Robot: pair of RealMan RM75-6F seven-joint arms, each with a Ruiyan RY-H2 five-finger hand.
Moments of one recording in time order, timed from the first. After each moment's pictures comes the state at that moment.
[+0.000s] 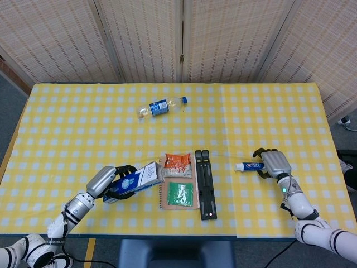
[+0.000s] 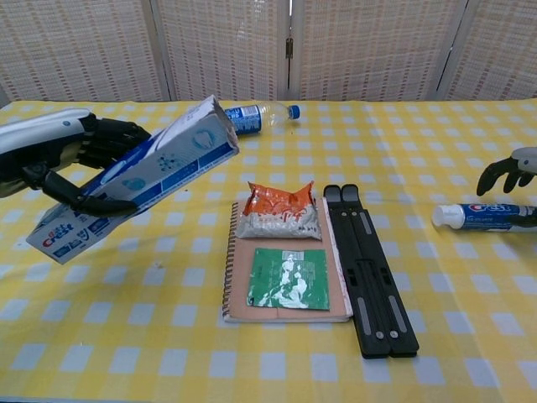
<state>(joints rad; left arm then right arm) -0.60 -1.37 -0.02 -1.52 1.60 1.11 -0.60 0.60 -1.38 0.07 -1.30 -1.02 0.80 -0.19</state>
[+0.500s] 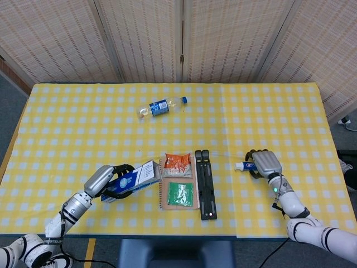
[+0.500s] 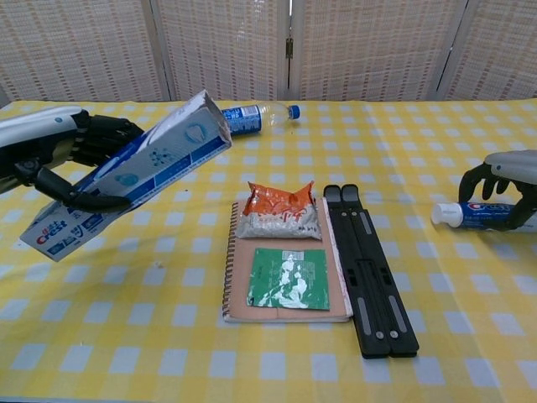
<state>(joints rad) -0.60 -1.36 -0.01 -1.51 1.60 1.13 -0.63 0.62 -1.41 0.08 -1.31 -1.01 0.78 -0.25</state>
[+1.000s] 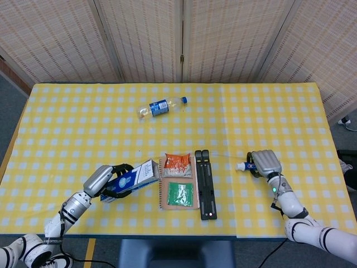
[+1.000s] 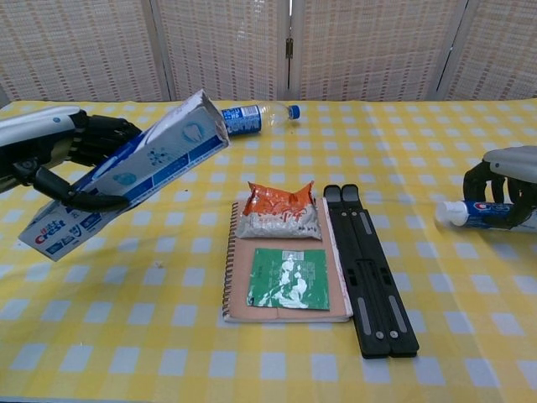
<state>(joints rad) -0.60 -1.36 -0.01 -1.50 1.60 1.13 -0.64 0.63 -1.42 0.09 -1.32 -0.99 0.82 -0.31</state>
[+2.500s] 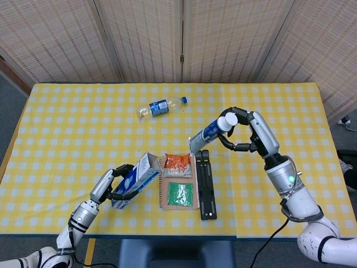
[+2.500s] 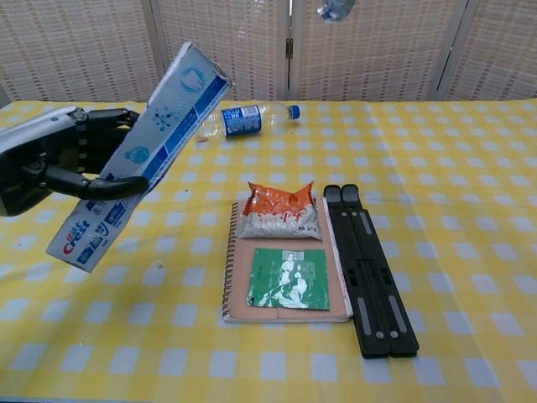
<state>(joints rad) -0.51 -1.50 -0.05 -1.56 1.54 1.22 -0.72 0.58 -1.01 0.49 -2.05 -1.19 1.04 0.66</state>
